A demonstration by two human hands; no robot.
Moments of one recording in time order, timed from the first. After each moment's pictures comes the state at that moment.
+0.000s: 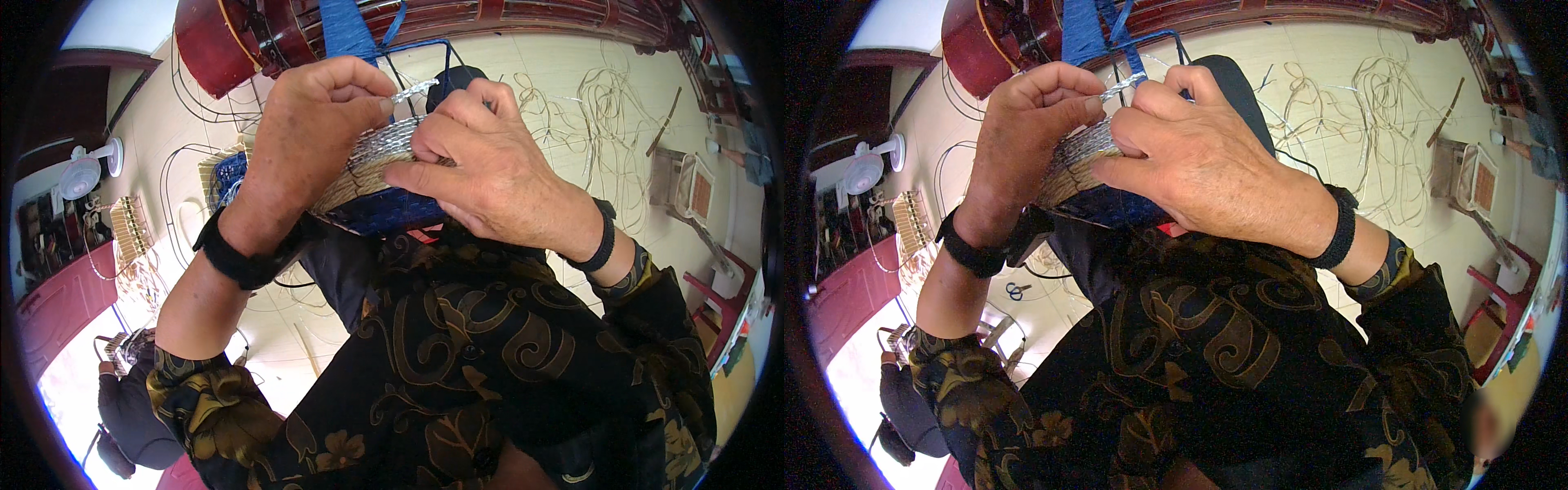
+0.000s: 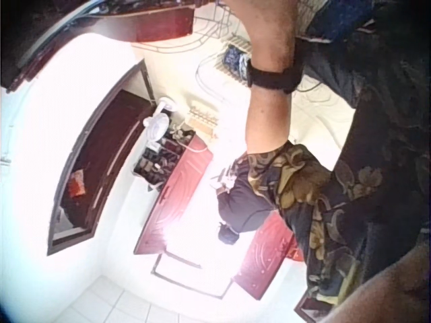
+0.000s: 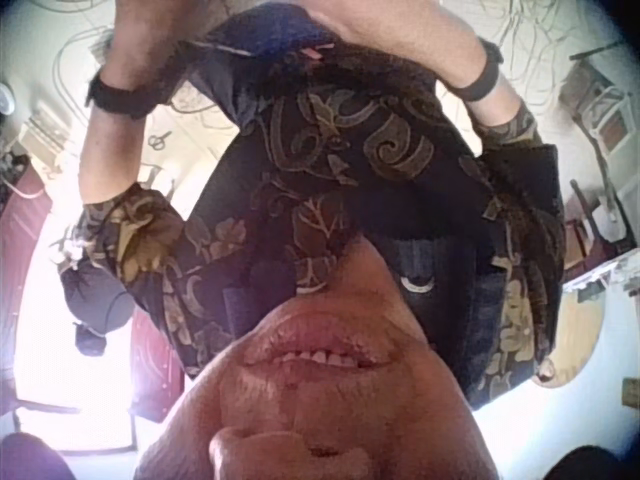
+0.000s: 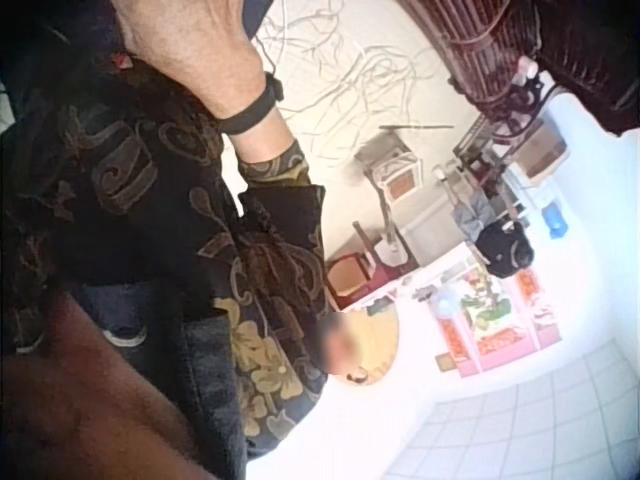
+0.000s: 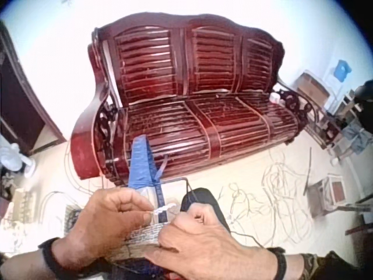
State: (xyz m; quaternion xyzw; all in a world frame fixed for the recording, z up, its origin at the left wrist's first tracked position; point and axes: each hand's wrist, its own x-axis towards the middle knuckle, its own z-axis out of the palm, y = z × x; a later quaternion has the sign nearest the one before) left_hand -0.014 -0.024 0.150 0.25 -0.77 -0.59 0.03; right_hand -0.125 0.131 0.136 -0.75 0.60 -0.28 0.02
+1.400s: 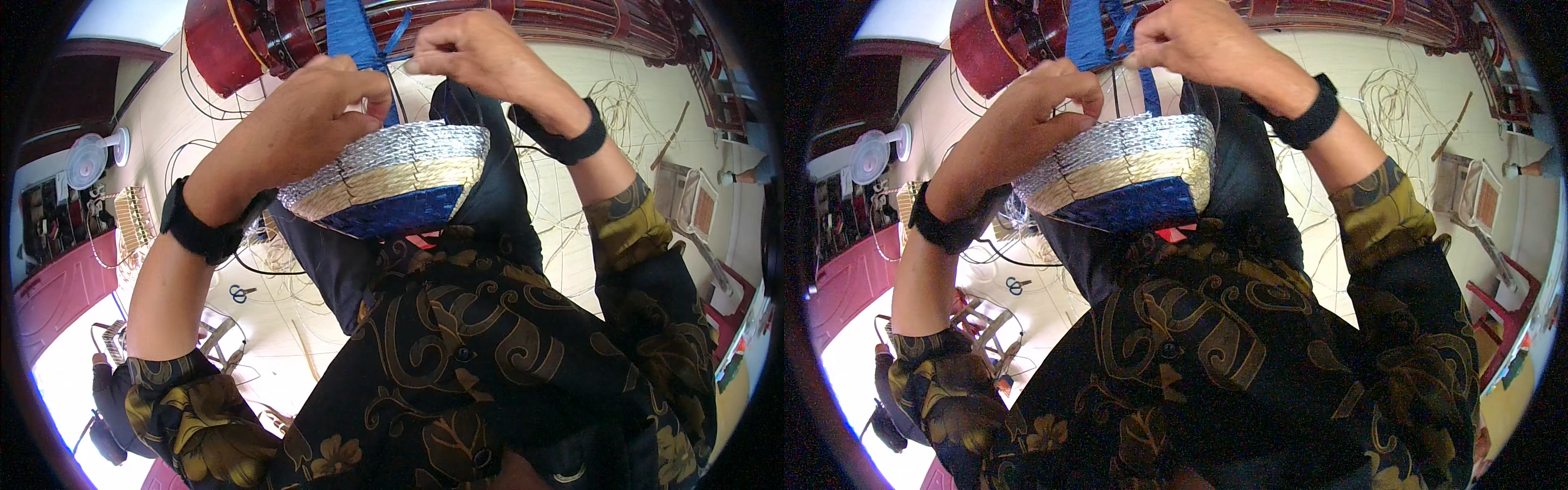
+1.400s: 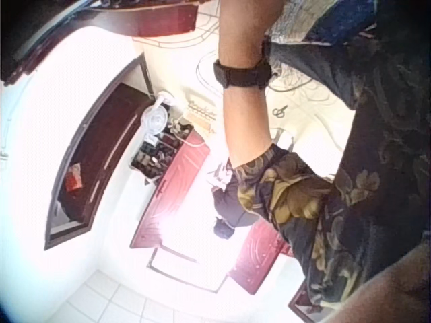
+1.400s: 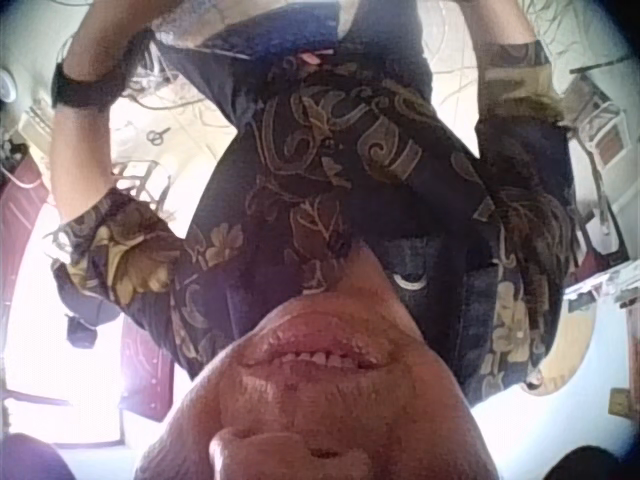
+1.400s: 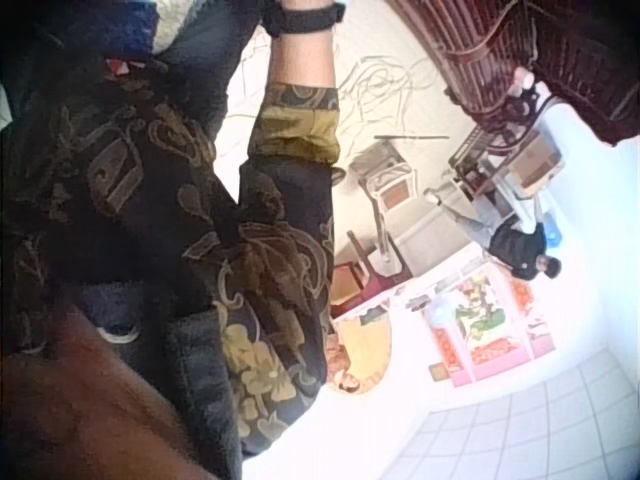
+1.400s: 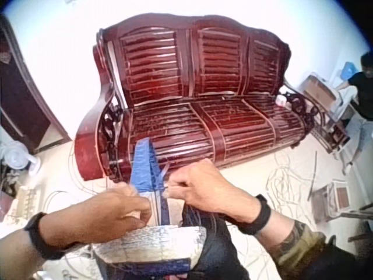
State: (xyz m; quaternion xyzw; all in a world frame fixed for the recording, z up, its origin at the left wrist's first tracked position) left_hand -0.020 -0.051 0.160 0.02 -0.95 -0.29 -0.06; right_hand -0.173 0.079 0.110 -0.64 0.69 -0.31 0.17
